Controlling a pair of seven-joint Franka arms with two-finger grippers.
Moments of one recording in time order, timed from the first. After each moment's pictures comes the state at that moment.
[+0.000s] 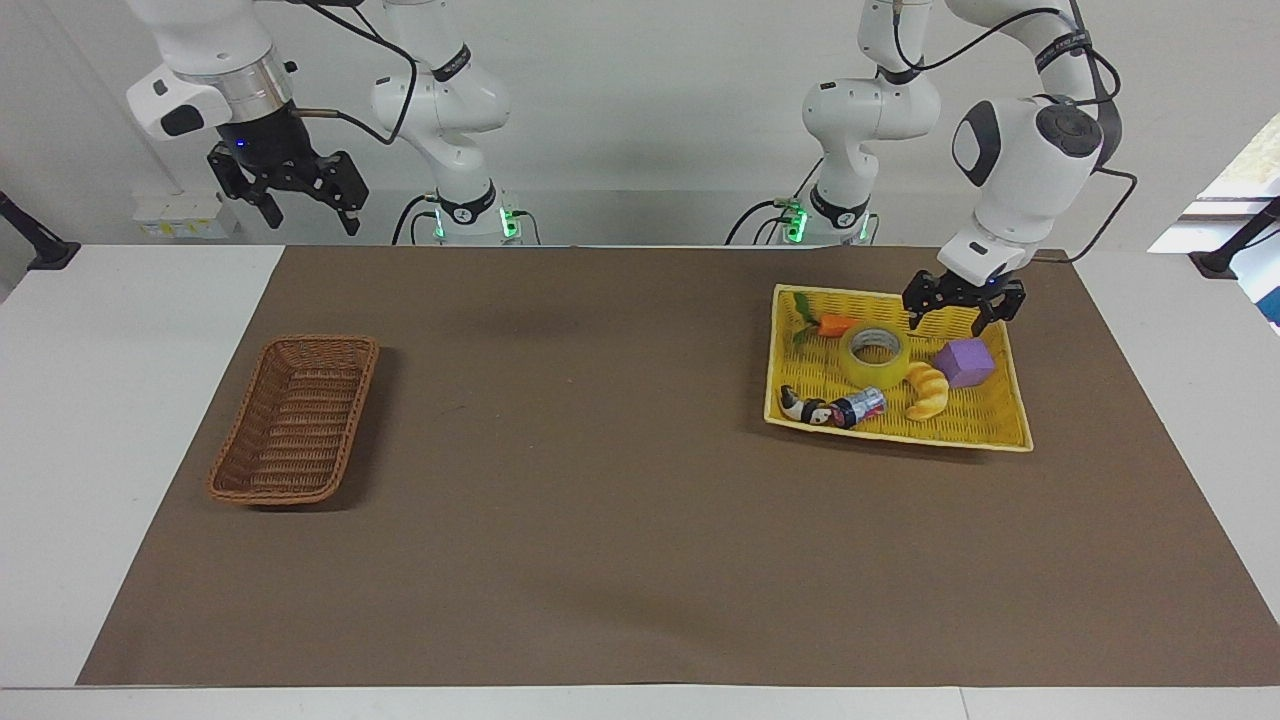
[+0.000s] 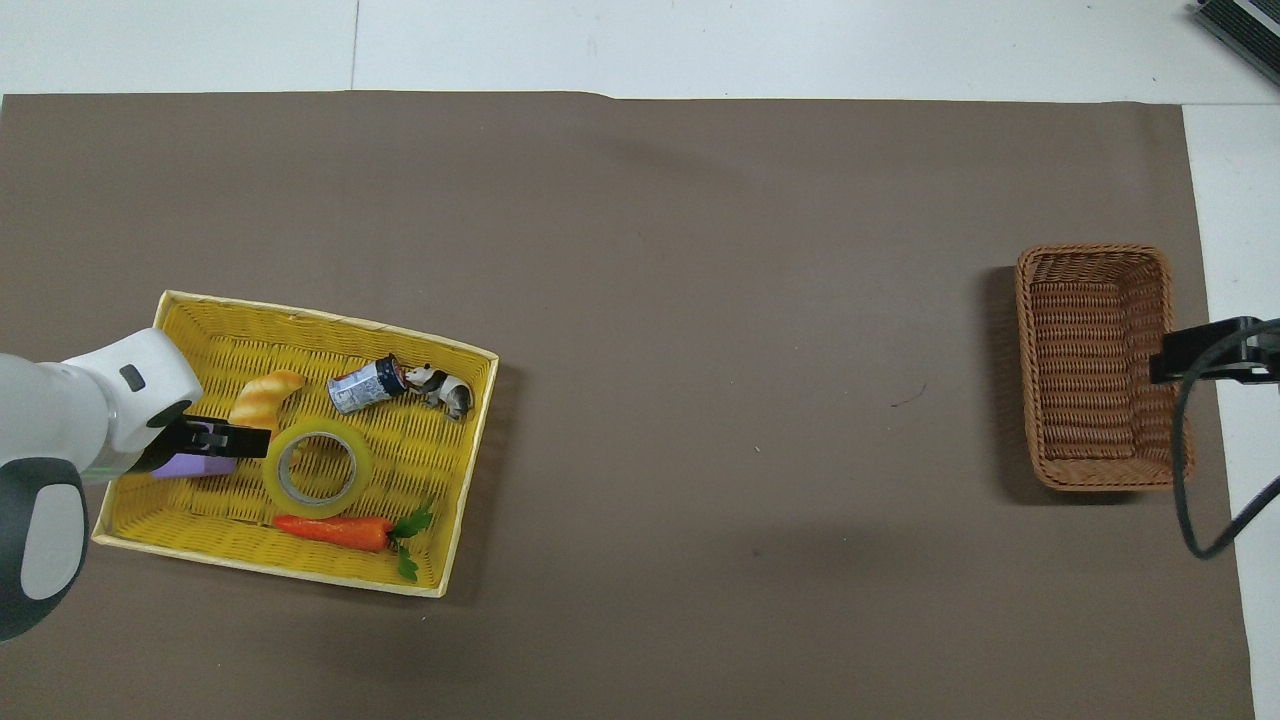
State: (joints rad) left arm -0.06 -0.22 0.01 -2.31 0.01 2.13 0.16; right arm 0.06 -0.09 -0.09 -1.57 -0.03 1.47 0.09
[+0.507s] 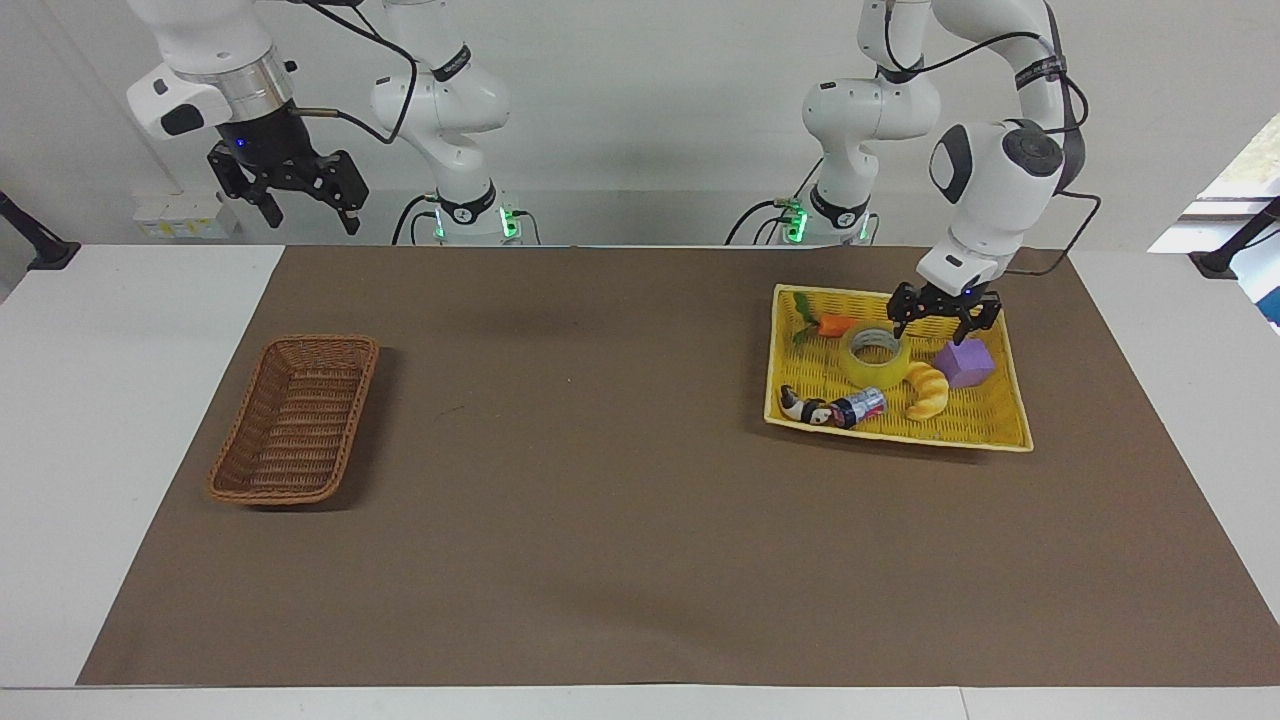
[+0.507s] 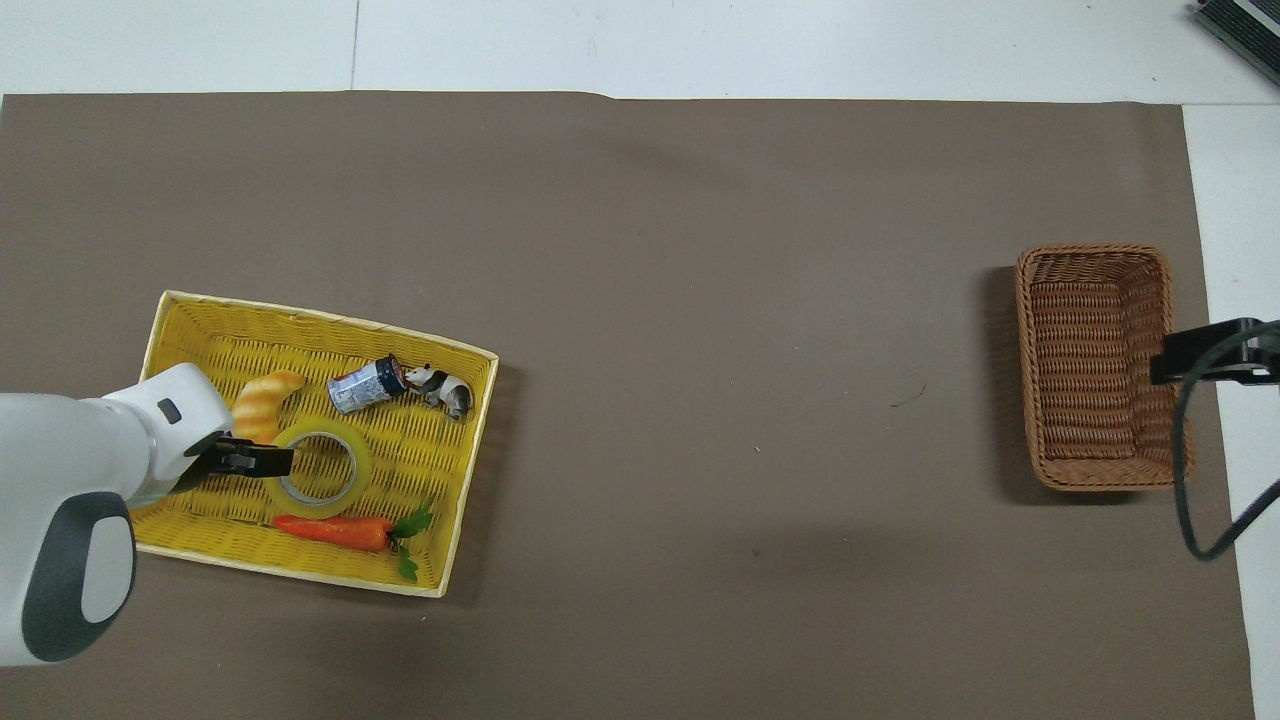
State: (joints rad) left arm -0.07 -0.23 0.01 -2.46 0.01 2.30 0.15; right arm 0.06 -0.09 -0.09 -1.58 -0.03 1.47 0.09
